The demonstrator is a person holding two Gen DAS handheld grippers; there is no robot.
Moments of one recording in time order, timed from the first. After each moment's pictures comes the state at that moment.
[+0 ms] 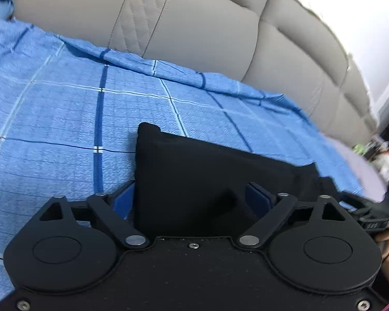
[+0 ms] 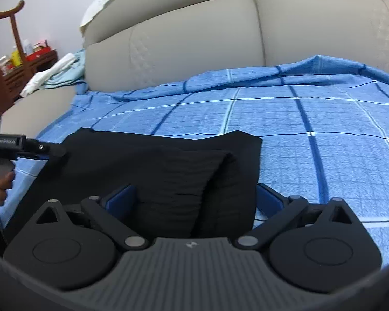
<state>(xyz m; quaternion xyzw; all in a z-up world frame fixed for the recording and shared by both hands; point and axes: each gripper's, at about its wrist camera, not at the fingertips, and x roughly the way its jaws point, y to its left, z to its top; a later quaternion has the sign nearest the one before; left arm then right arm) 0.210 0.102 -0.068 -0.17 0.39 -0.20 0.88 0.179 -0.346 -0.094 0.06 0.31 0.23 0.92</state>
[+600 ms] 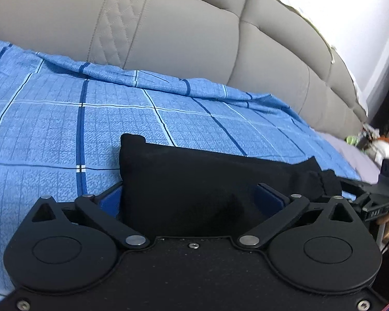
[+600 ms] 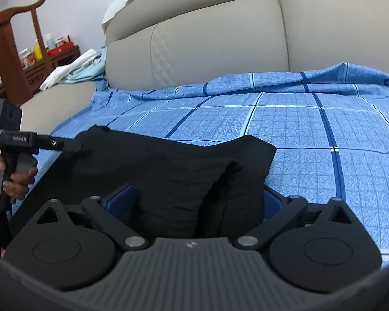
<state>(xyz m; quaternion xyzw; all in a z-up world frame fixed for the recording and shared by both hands) 0.219 0.088 -0.077 -0.12 0.35 -0.23 0.90 0.197 -0.343 -0.097 0.05 0.29 0.28 0.91</state>
